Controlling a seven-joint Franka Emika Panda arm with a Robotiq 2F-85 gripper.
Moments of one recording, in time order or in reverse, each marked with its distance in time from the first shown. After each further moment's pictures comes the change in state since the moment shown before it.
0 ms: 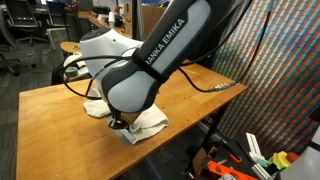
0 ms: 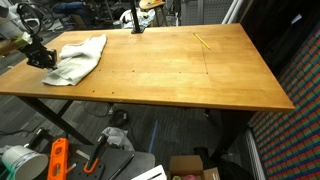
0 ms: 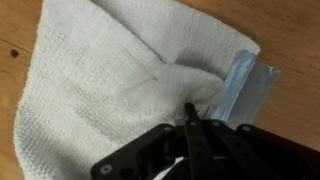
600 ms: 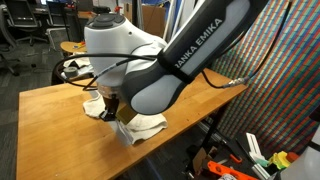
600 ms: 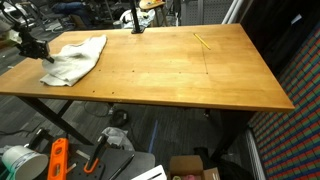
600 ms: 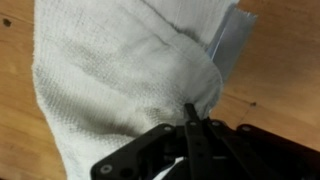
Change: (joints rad) arm 0.016 -0.103 -0.017 -0.091 -0.191 0.220 0.267
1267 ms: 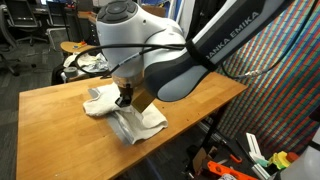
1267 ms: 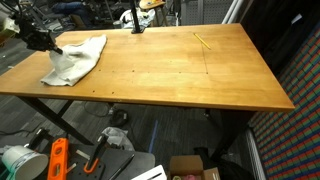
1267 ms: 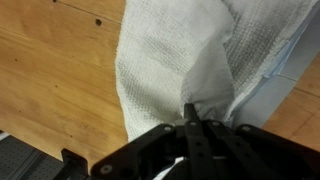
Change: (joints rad) arm -0.050 -0.111 -0.002 -0.052 -0.220 -0.109 0.140
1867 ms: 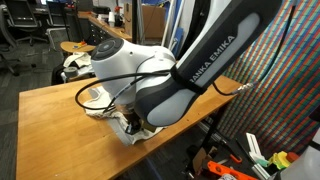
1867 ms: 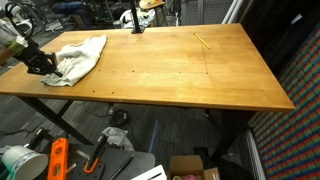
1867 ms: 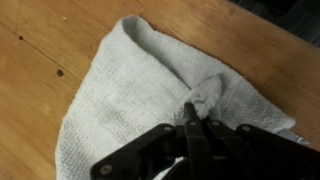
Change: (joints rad) arm -0.016 0.120 0.077 -0.014 0.149 -0.099 -0.297
